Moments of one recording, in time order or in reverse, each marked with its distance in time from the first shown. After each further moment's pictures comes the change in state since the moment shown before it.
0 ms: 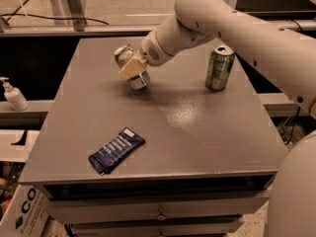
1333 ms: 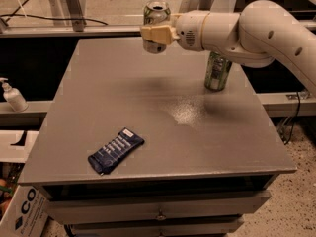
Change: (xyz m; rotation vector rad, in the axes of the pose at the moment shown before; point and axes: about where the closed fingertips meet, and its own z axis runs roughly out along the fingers) arm -0.051 -0.031 -0.125 0.190 -0.616 0.044
